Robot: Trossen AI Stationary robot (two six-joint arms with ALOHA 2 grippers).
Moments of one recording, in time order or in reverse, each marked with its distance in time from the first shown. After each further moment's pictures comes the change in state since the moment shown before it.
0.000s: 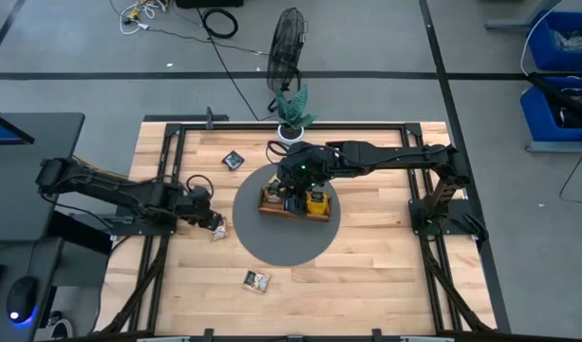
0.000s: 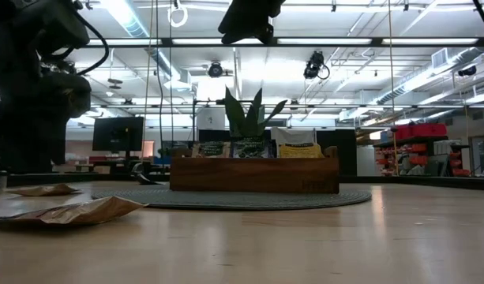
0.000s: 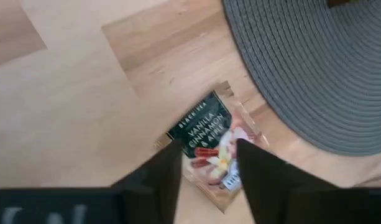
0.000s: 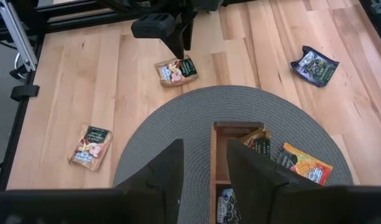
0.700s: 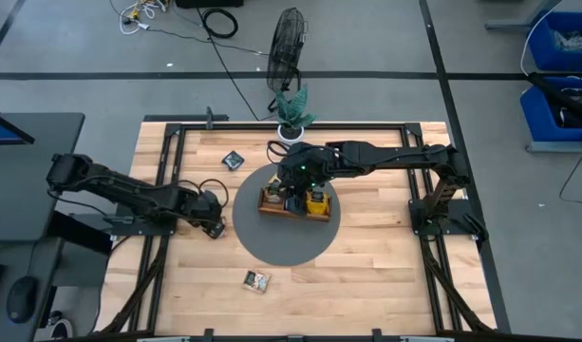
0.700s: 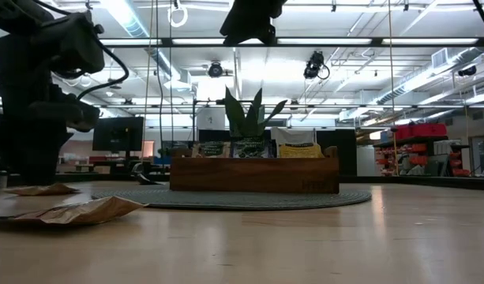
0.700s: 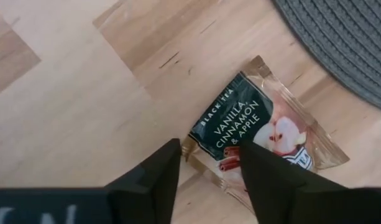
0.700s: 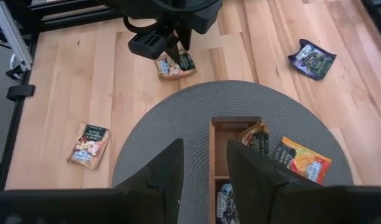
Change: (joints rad) left arm -0.001 0.294 0.012 0.050 0.035 0.200; right arm 0.000 0.000 0.000 -0.016 0.014 0.018
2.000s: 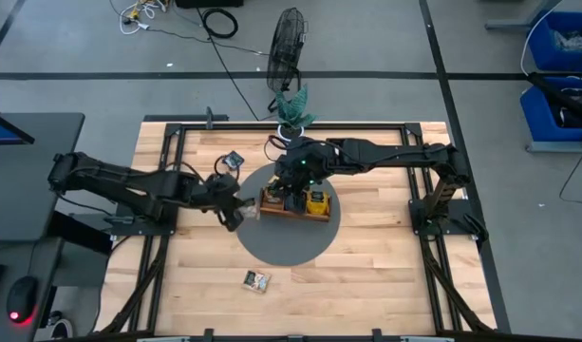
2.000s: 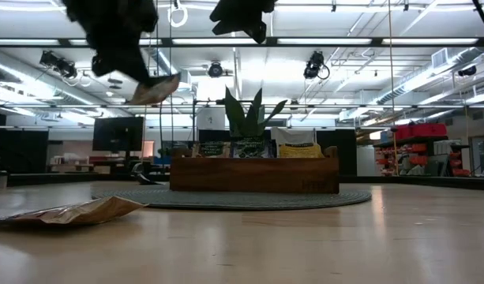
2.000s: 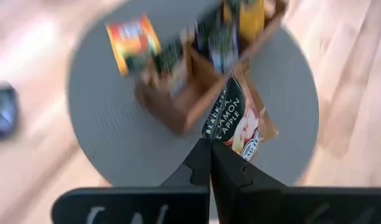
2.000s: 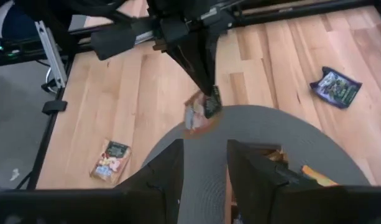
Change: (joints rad) left arm 0.001 -0.008 0.478 -0.020 -0.227 0.410; right arm -0.026 0.000 0.000 0.092 -0.108 -0.019
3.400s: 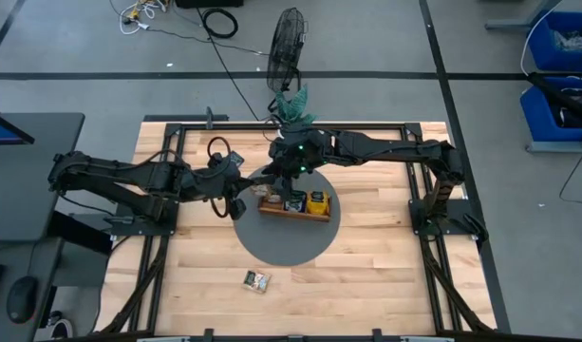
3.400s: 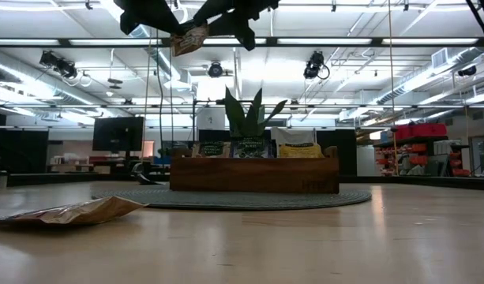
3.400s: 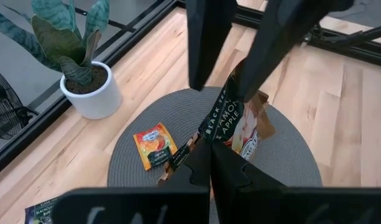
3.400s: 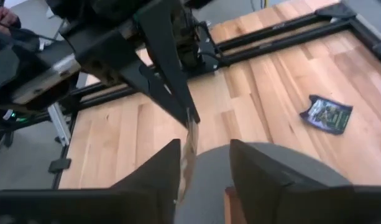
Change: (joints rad) left arm 0.000 0.001 0.192 0.048 -0.196 0.268; right arm -0.065 0.034 0.000 0.182 -0.042 0.125
